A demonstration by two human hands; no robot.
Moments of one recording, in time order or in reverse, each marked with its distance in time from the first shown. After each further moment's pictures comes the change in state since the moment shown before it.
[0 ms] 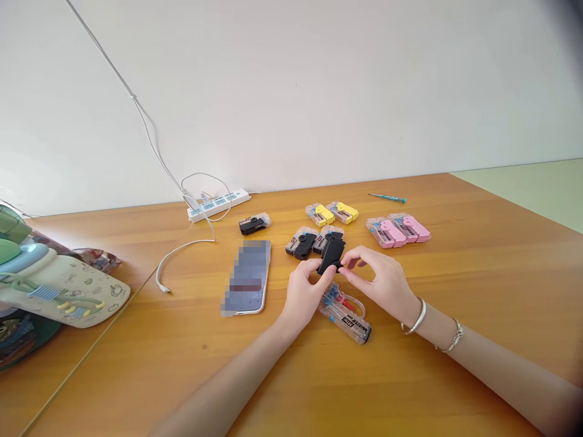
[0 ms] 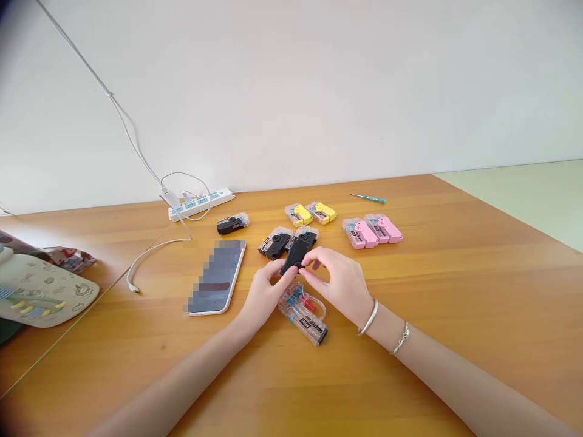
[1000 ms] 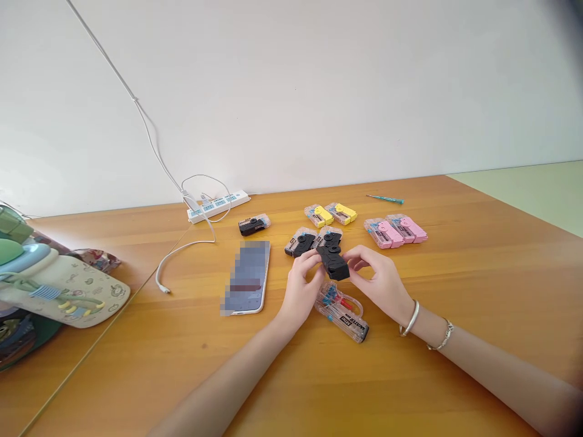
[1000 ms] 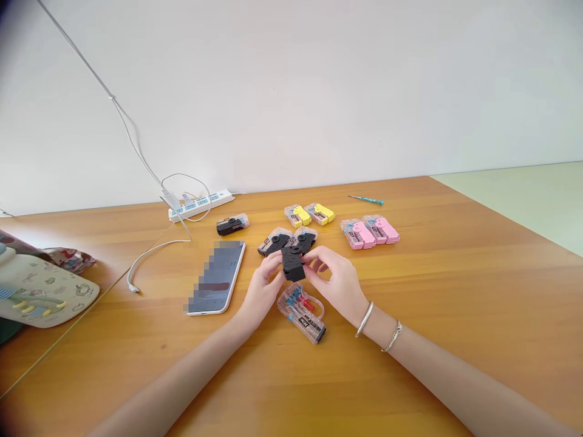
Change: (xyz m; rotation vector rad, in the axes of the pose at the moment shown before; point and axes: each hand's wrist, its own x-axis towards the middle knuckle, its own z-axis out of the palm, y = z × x) left_hand 0.002 0.000 -0.002 -0.166 0.026 0.112; right_hand 0.002 -0.002 0.002 0.211 0.033 0.063
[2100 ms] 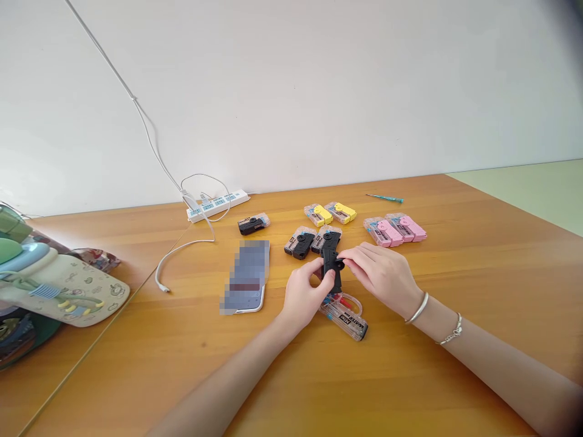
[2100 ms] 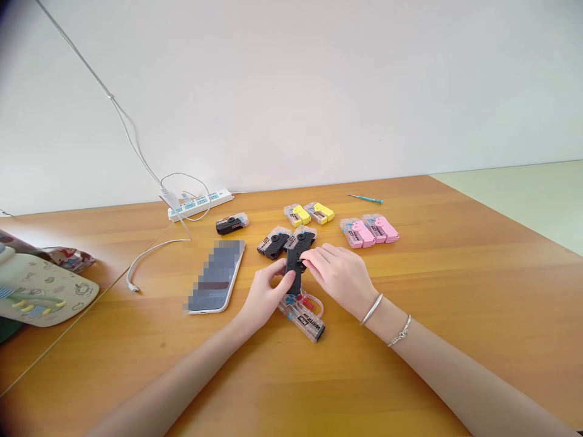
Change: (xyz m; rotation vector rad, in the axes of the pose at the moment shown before) left_hand -0.006 0.005 0.001 0.145 -0.130 -0.079; right_hand 0.005 0.004 -0.014 -0.625 -0.031 -0.417
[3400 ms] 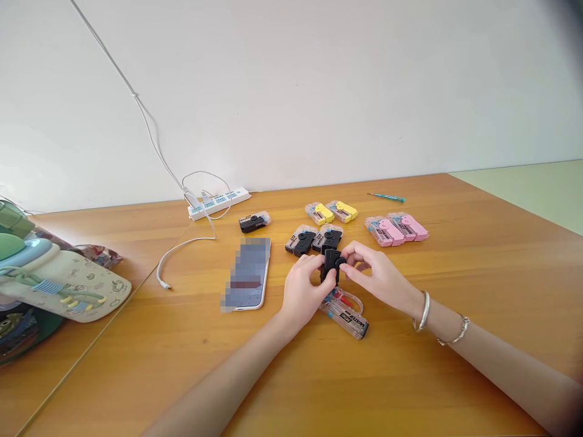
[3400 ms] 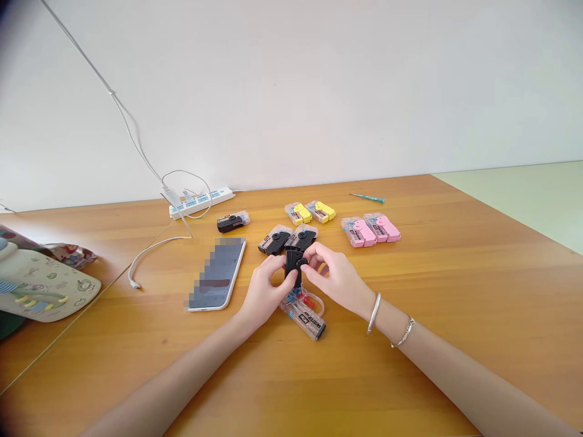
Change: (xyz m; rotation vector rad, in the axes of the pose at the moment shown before) left_hand 0.001 0.000 -0.002 0.159 0.092 0.149; right_hand 0.002 -0.004 0.002 0.800 -0.287 0.463
